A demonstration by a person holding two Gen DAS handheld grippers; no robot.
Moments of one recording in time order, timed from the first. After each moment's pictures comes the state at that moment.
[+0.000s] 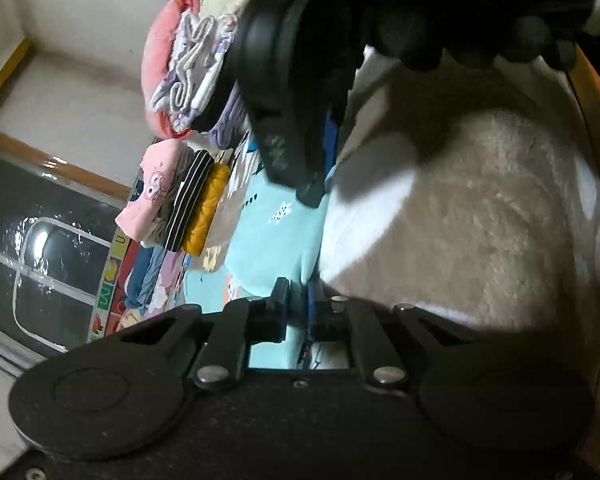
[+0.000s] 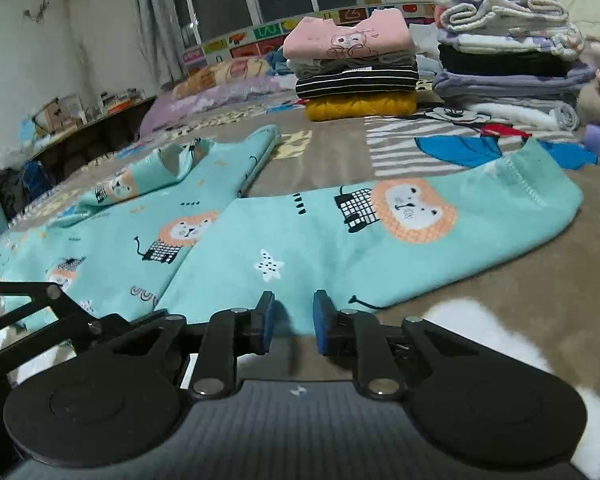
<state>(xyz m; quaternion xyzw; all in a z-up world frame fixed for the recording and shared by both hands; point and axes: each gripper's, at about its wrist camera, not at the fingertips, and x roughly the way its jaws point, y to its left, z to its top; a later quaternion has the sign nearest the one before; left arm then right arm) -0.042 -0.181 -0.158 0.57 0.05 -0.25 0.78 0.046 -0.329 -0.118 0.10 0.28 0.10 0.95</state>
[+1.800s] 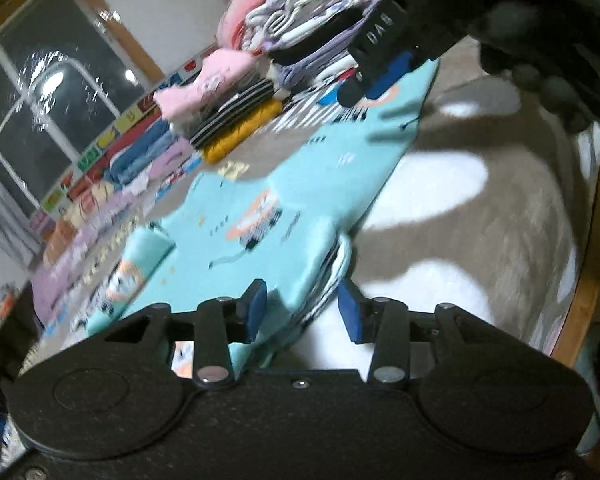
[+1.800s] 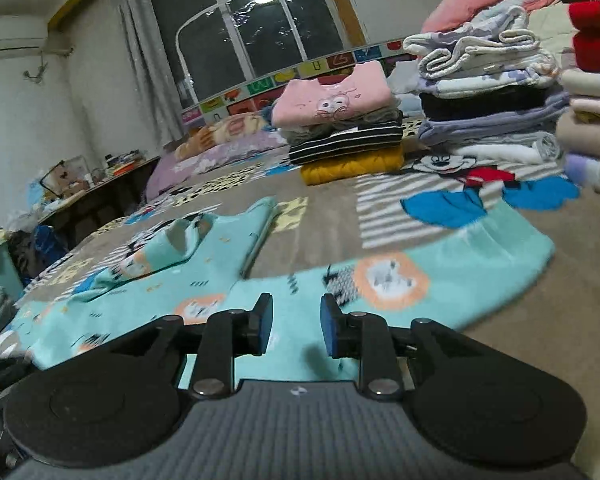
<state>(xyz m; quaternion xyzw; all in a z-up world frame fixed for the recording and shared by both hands) 0.001 -0.143 -0.120 0.34 0.18 -0.22 0.90 0.047 -0.358 -0.087 0.17 0.21 0.09 0.96</state>
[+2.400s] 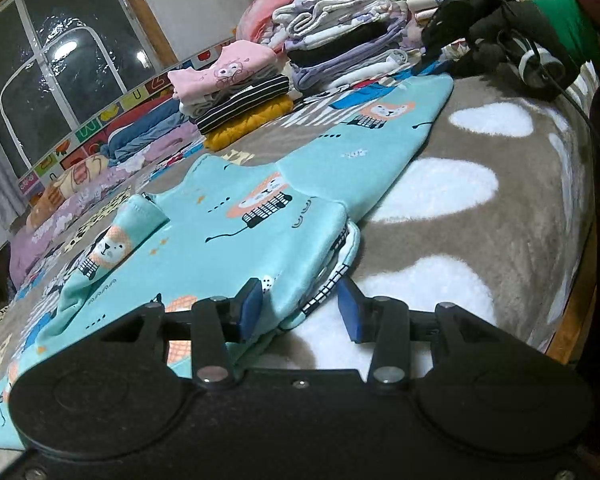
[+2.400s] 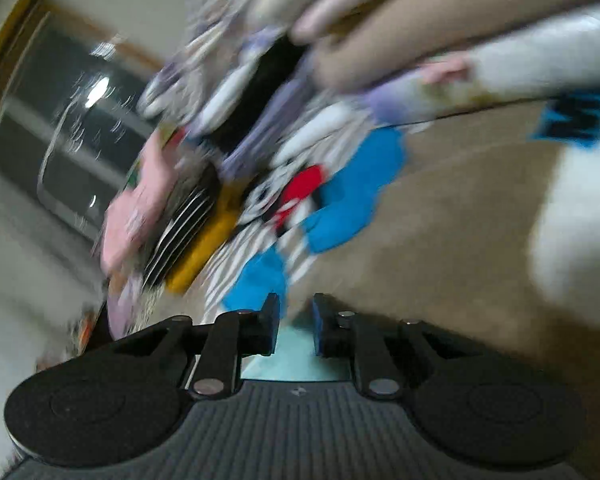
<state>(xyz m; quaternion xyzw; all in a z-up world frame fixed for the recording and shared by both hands) -0.009 -0.124 -0.127 0.28 0.19 -0.23 0.91 0.107 -0.542 -0.137 0.48 0.21 -0.05 0.85</state>
